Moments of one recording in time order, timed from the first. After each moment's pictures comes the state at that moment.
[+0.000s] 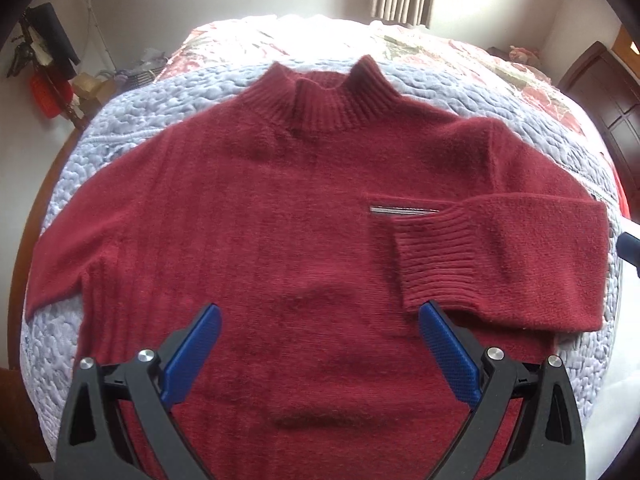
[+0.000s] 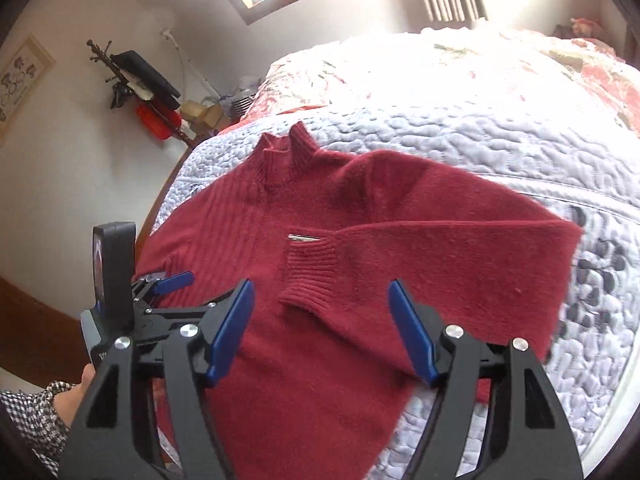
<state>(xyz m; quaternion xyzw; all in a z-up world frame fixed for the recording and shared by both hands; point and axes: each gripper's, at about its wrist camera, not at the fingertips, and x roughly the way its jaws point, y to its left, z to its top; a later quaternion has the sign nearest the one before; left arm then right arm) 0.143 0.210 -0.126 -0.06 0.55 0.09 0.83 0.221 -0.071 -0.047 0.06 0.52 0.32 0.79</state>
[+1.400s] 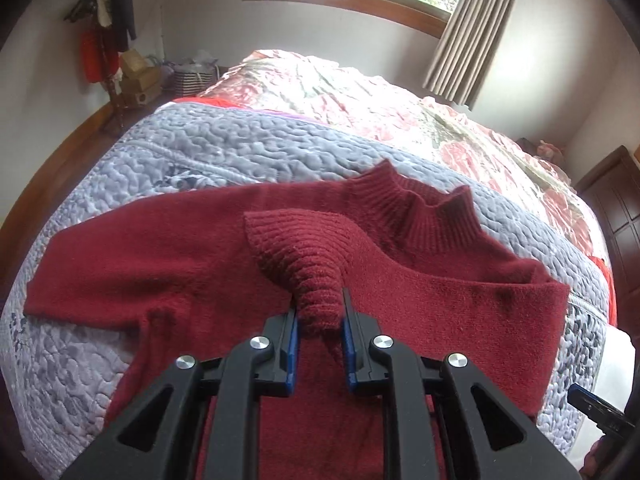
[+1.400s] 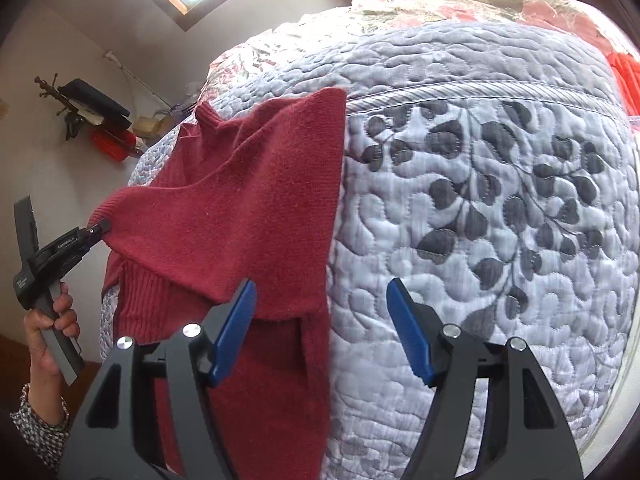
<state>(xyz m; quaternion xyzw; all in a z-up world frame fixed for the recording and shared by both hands) 0.134 0.338 -0.083 -0.17 0.45 0.16 0.86 0.228 -0.105 -0.114 0.11 0.57 0.24 0.78</state>
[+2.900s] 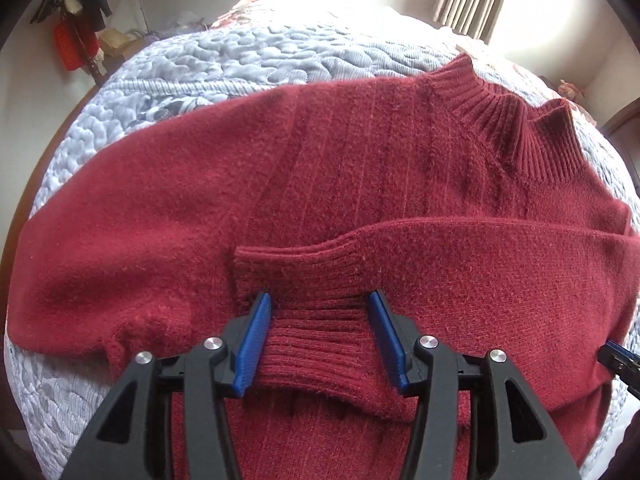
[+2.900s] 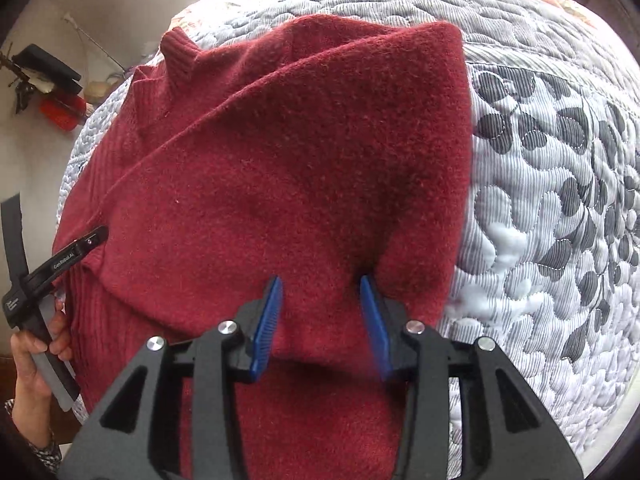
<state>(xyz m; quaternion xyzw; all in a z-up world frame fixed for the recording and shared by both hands) 0.165 0.369 -0.186 -0.13 0.55 0.13 0.81 0.249 0.024 -0.155 0.02 0.63 0.16 0.76</state>
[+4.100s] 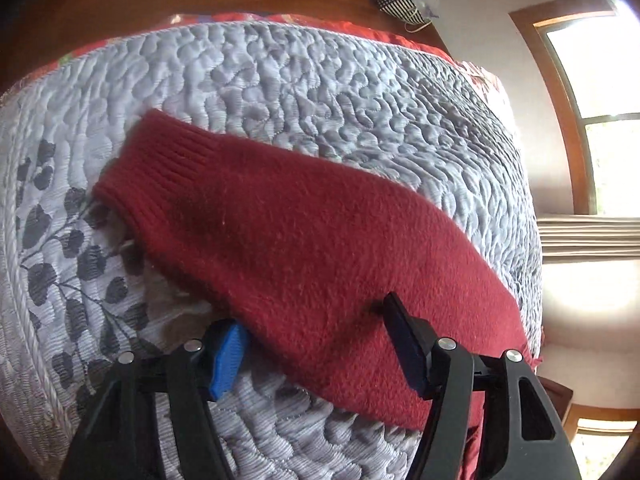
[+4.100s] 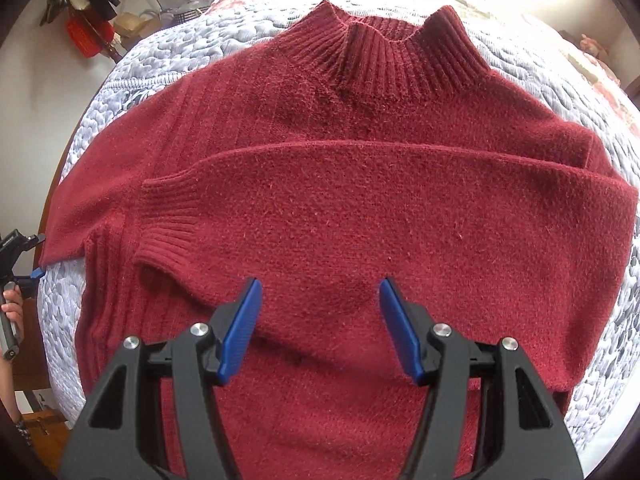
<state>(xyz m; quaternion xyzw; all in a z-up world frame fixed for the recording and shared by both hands) -0.071 0.741 -0.226 -0.55 0.43 0.26 0.66 0.218 0.221 -0.151 -0.10 0.61 0.21 0.75</state>
